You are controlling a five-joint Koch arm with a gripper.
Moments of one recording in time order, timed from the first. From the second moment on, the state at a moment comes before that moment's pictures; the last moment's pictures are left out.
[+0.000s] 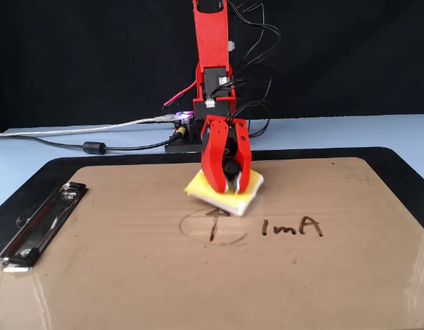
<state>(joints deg) -5.4 89.9 137.3 -18.7 -72.4</state>
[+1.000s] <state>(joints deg) 1.0 65.3 115.2 -25.4 -73.5</state>
